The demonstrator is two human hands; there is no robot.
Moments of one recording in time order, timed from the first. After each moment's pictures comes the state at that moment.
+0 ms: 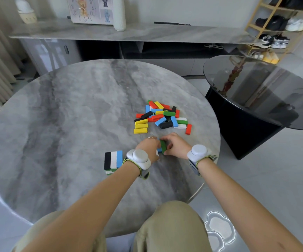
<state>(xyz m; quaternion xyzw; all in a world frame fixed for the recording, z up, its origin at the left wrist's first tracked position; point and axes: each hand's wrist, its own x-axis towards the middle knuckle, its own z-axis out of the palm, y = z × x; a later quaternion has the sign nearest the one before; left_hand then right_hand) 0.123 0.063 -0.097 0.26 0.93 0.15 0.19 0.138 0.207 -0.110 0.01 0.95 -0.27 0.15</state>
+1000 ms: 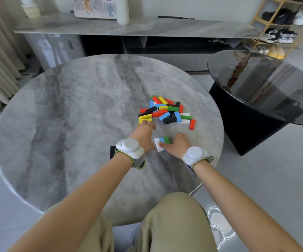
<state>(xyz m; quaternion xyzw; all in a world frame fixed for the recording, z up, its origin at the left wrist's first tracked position) 0.126 0.030 -0.066 0.22 0.94 0.23 0.15 0.161 0.174 -0.101 0.22 0.94 -0.20 0.14</state>
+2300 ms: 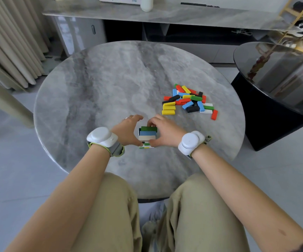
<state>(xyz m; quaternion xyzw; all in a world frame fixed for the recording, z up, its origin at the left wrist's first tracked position) 0.142 -0.105 -0.061 0.20 0.93 0.24 0.21 0.161 0.065 -0.065 -0.16 0.97 -0.17 0.12</state>
